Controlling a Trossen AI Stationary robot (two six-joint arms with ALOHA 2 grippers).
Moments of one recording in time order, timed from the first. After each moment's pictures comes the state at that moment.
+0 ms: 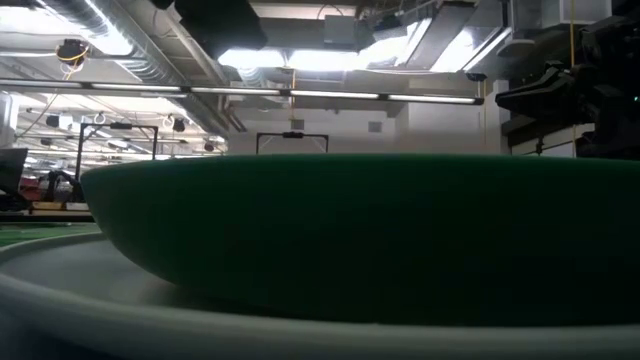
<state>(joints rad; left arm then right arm) -0.41 1.48 1.03 -0.26 -0.22 -0.29 -0.02 0.00 0.02 0.00 0.22 -0.61</state>
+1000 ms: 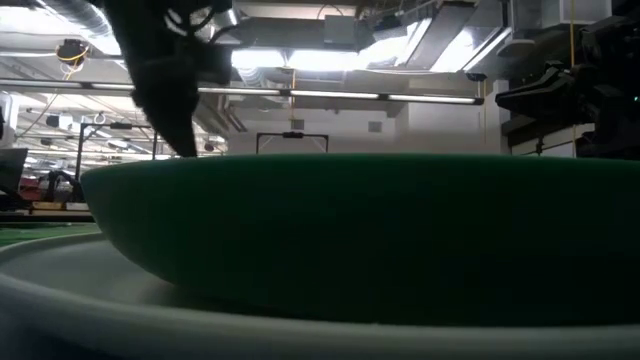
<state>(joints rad) -0.11 1.37 0.89 -0.72 -0.31 -0.51 -0.02 0.00 0.02 0.00 0.22 -0.61</state>
